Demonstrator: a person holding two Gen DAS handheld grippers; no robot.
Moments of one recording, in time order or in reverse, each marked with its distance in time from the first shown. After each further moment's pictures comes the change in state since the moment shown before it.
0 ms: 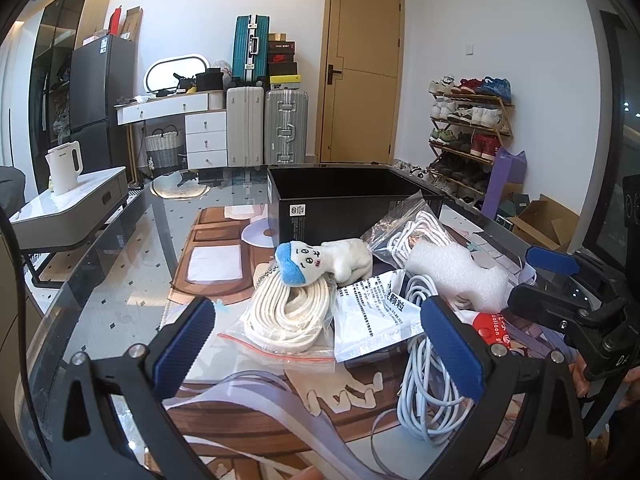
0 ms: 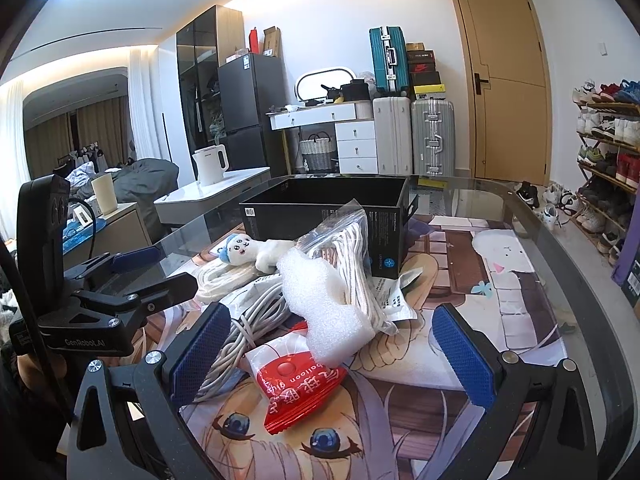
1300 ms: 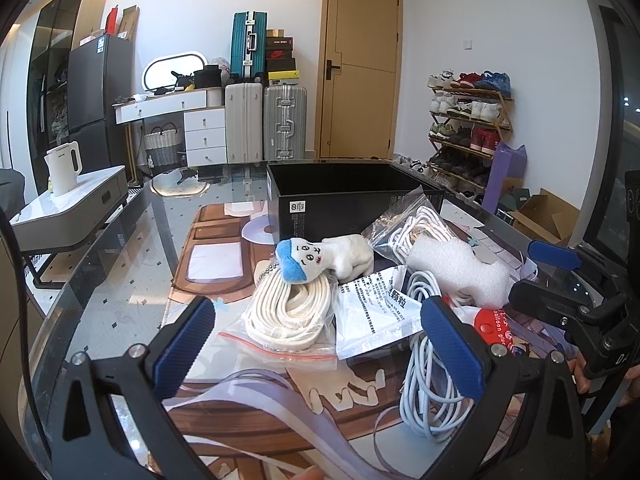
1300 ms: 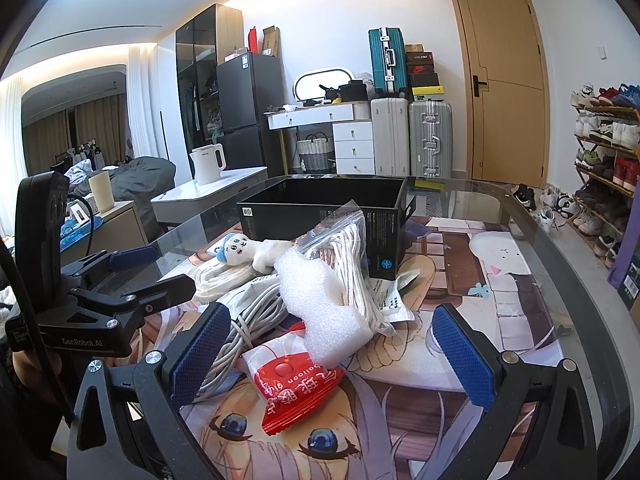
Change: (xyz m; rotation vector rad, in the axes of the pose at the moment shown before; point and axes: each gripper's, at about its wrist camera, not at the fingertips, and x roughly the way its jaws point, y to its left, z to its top) left arm 0.001 -0.001 0.000 0.015 0.012 0.000; right arm 0.001 0.001 -0.001 -0.009 -0.001 -0.009
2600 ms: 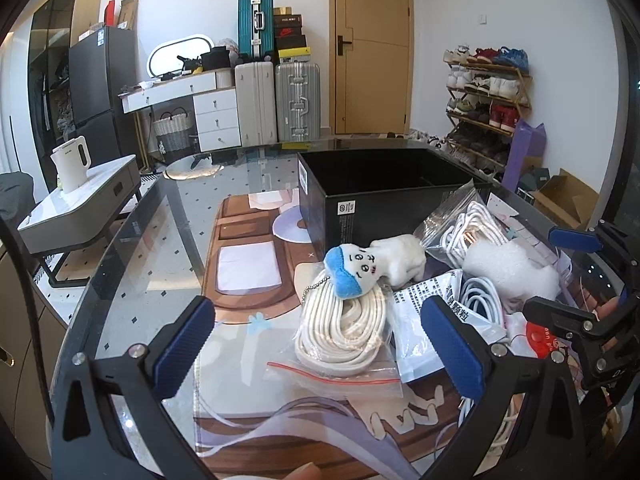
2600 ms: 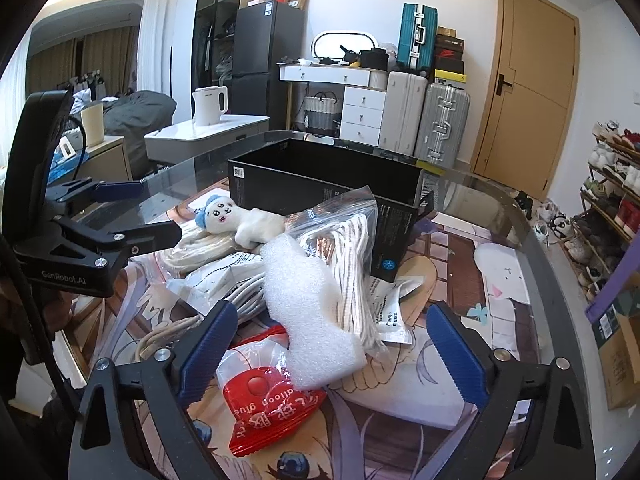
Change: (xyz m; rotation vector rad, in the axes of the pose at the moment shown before) left arm 0.025 0.027 0.020 0.028 0.110 0.062; right arm 0.043 0.000 0.020 -0.201 0.162 -0.062
